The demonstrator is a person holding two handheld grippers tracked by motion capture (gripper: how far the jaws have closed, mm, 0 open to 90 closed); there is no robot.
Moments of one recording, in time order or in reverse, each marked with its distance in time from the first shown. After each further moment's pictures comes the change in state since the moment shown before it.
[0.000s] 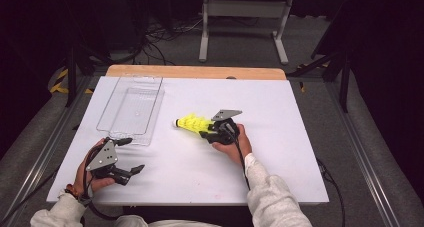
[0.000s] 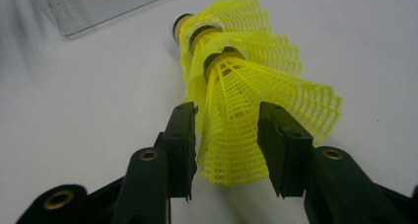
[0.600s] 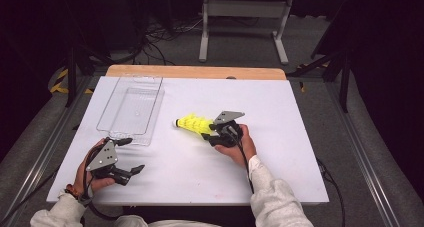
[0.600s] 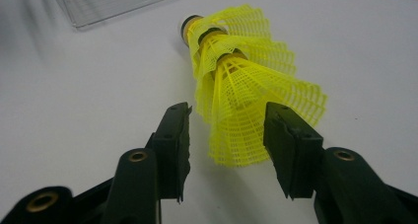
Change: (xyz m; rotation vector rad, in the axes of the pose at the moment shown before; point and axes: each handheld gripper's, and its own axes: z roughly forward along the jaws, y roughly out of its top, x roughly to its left) left arm 0.000 0.000 0.000 0.000 0.001 0.000; right arm 0.008 0.001 -0.019 0.003 -0.033 -0.067
